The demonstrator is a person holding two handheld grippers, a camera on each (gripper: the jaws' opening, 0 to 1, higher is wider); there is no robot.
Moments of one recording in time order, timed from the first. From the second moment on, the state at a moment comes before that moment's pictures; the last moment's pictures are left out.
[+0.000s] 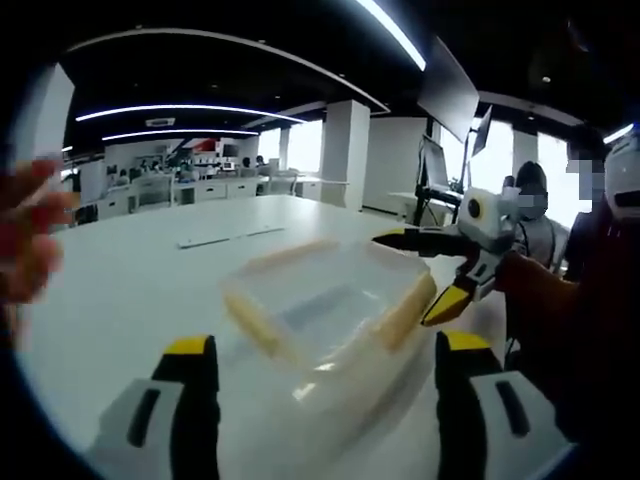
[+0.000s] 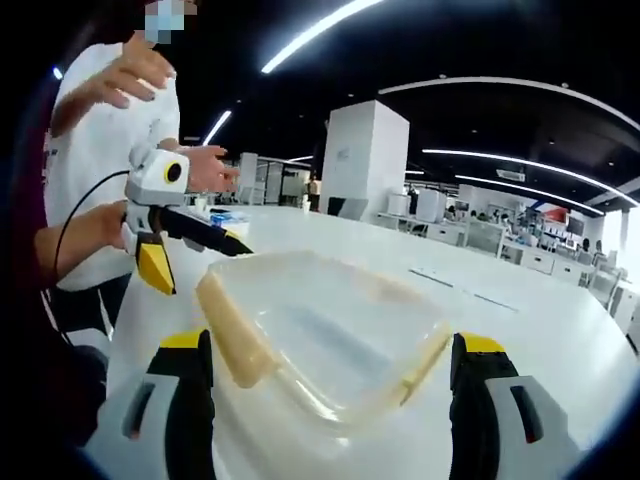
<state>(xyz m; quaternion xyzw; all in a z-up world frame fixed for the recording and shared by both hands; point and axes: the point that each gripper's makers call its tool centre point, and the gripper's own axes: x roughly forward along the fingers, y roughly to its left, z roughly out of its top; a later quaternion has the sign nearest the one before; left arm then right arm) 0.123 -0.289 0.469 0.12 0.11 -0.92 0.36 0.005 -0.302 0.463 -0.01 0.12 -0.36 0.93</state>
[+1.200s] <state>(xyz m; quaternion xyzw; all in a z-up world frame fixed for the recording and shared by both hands) 0.119 -0.289 0.460 0.14 0.10 -0.92 0.35 0.003 -0.303 0.458 -0.02 0.14 -0.36 0.92</state>
